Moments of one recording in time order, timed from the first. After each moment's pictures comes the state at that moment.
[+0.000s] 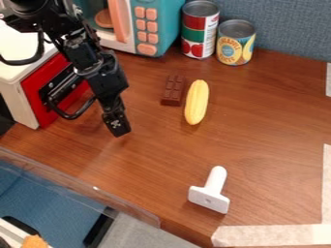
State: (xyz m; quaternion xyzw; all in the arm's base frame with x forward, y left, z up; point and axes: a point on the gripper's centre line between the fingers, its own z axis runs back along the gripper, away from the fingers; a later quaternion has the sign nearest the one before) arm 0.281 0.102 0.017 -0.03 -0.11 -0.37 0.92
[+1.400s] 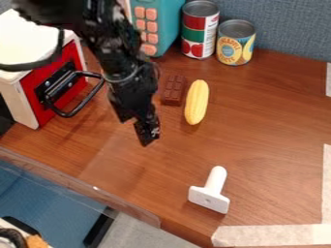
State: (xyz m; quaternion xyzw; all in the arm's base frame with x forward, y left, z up) arm 0.263 0.038 0.054 0.01 -0.12 -0.21 0.97
